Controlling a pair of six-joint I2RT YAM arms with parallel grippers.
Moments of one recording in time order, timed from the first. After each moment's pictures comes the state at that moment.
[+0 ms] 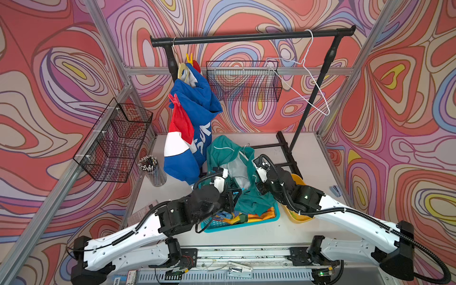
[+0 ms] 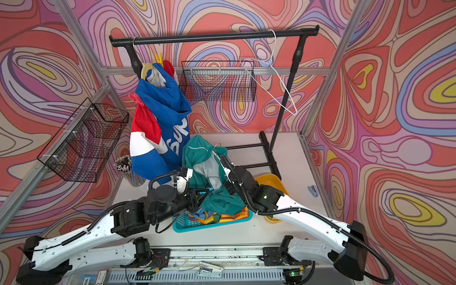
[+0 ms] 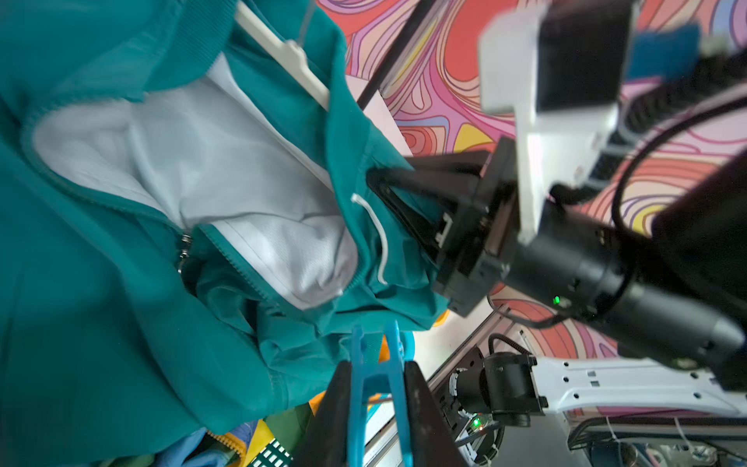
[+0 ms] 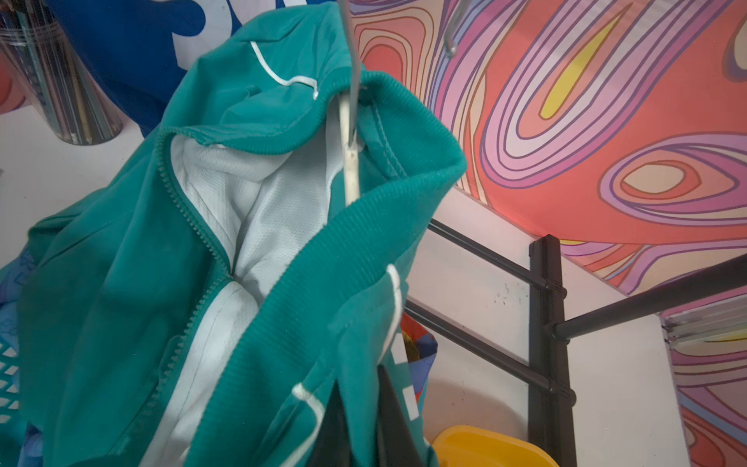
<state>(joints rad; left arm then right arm) -1.19 0.92 0.92 -0.40 -0.30 -0.79 0.90 1.15 1.01 -0.37 0.42 -0.03</state>
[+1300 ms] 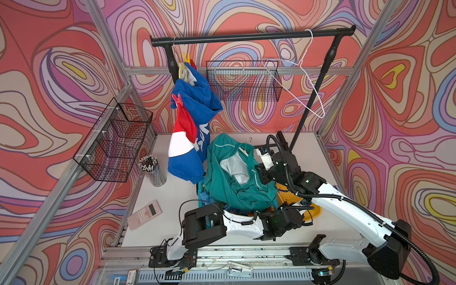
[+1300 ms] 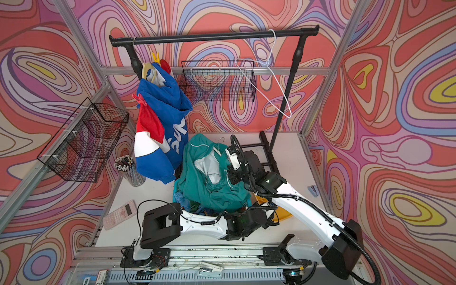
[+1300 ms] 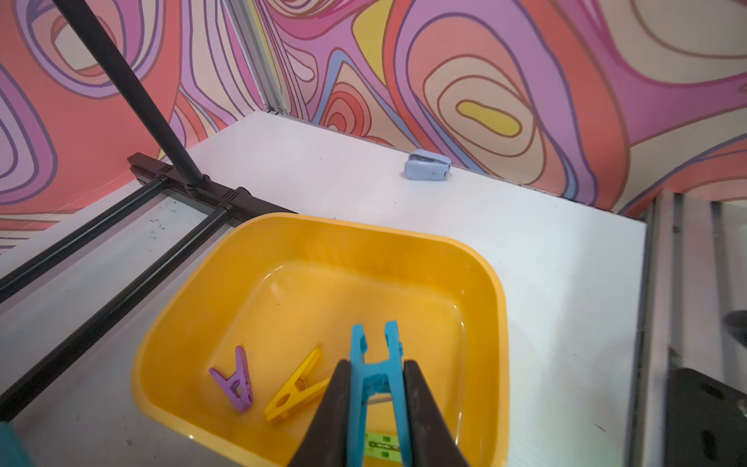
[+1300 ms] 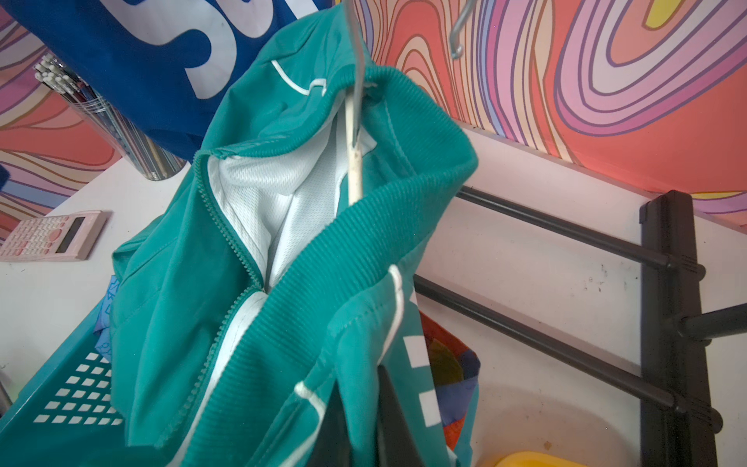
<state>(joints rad) -1.39 2.09 1.36 0.35 -0.47 -0.08 0.68 1.23 1.10 -0.42 0.05 0.07</state>
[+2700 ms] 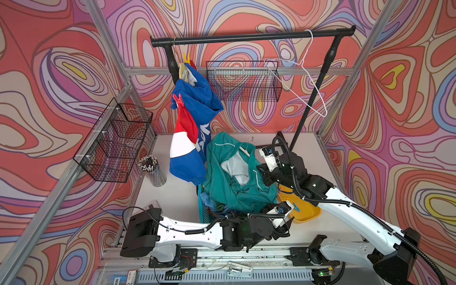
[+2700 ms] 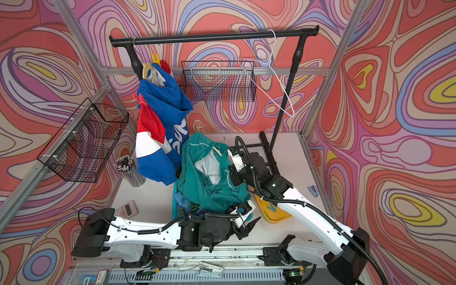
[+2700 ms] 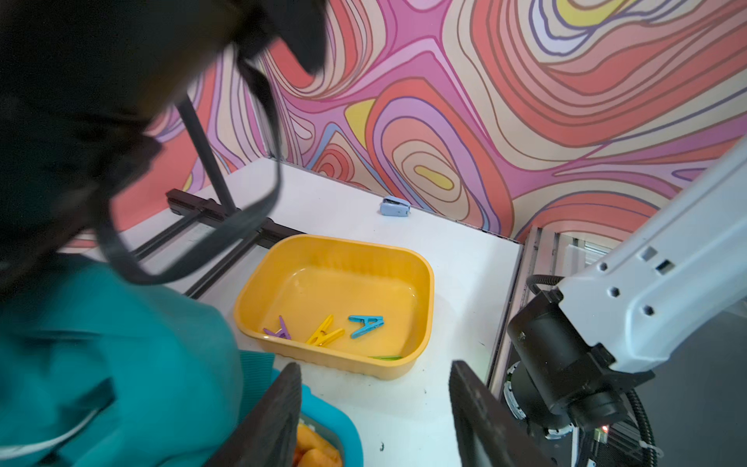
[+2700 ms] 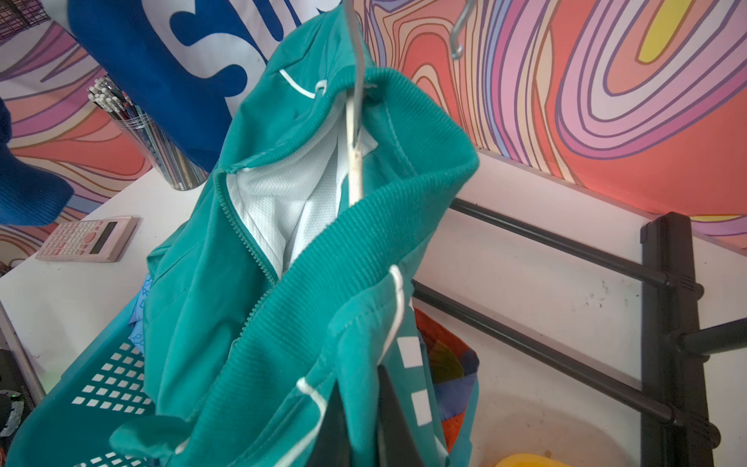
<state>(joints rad) -1.51 1.43 0.95 0.26 -0.52 -0.11 0.68 1.15 1.07 -0.41 0.02 0.05</state>
